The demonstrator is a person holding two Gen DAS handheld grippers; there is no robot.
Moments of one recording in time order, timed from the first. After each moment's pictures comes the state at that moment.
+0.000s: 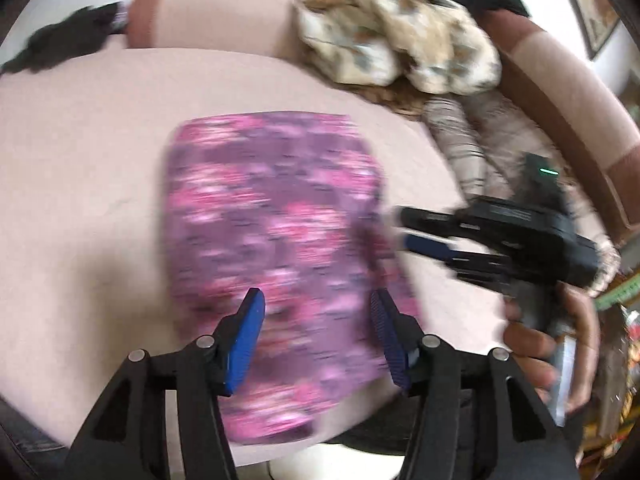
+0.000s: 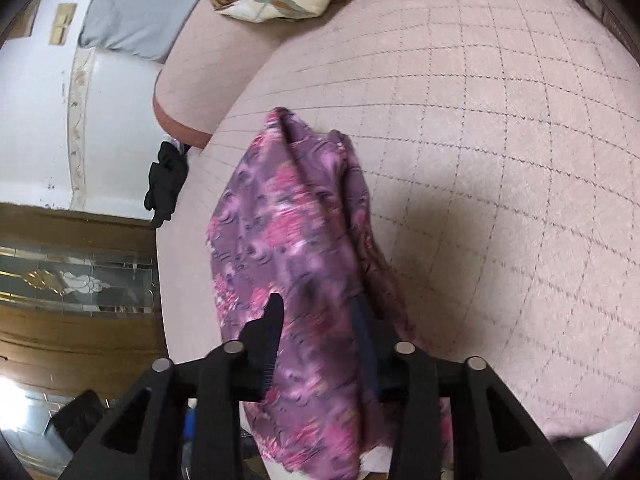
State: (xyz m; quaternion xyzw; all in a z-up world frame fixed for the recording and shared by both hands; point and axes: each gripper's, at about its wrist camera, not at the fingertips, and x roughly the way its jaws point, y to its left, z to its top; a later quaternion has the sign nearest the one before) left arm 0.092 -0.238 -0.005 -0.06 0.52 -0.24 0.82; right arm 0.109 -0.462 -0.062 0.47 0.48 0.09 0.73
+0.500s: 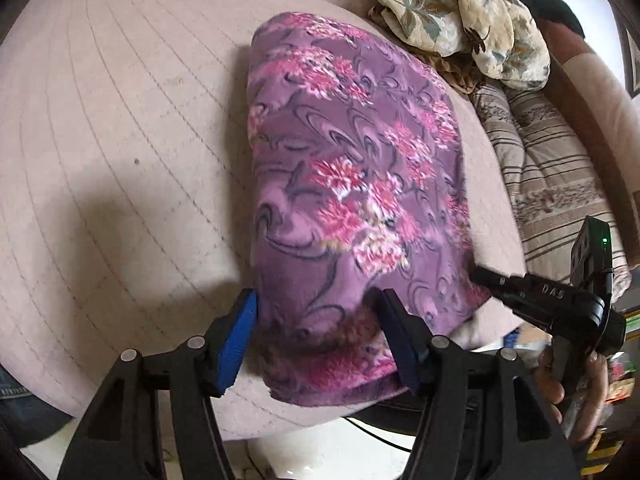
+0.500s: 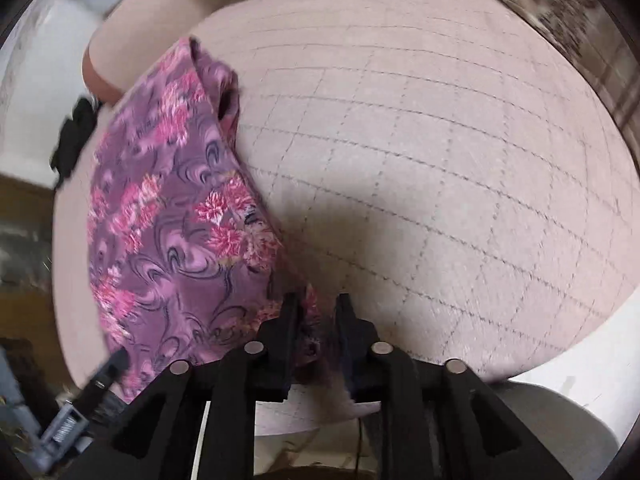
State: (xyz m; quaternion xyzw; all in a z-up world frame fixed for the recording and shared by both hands) left arm 0.076 -0.192 -0.074 -0.12 0.59 -0.22 0.77; right arm 0.024 -0.447 -0.092 0.35 0.55 -0.04 0.76
